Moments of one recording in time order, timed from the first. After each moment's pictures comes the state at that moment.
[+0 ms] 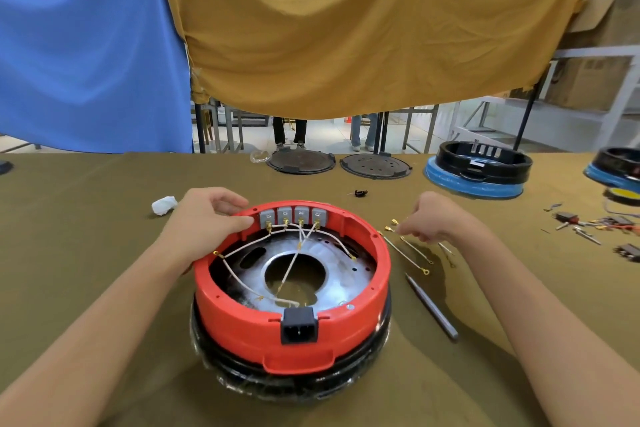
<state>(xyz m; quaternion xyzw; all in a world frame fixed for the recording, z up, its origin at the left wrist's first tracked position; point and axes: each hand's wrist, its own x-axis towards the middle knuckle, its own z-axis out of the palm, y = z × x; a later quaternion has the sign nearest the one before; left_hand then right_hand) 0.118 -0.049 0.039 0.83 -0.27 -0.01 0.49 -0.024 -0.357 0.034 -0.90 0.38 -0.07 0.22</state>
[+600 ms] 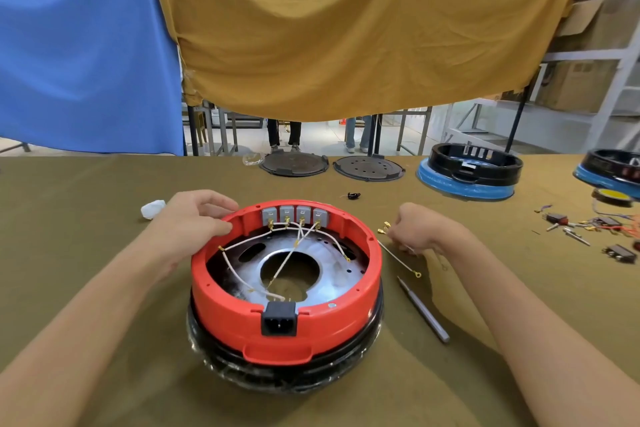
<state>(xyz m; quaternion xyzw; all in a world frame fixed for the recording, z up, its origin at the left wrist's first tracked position) 0.116 -0.048 0.045 0.82 -0.22 -0.09 0.52 -0.019 -0.352 0.027 -0.91 0.34 -0.02 0.24</state>
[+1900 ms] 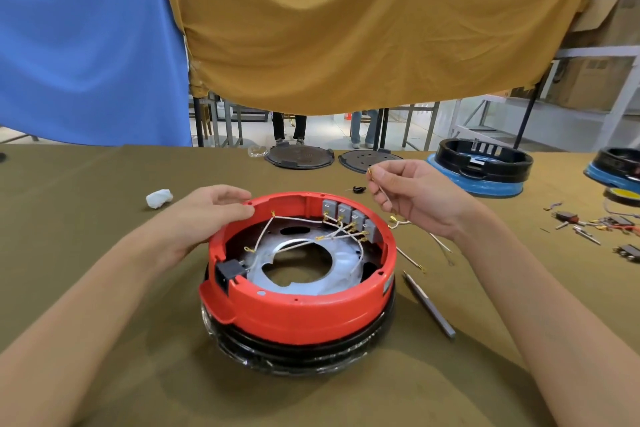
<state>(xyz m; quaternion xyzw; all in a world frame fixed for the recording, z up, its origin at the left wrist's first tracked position) 0.119 -0.051 0.043 0.80 -0.24 -0.18 0.52 -0.029 -0.331 0.058 -0.71 -0.04 -0.11 0.70</state>
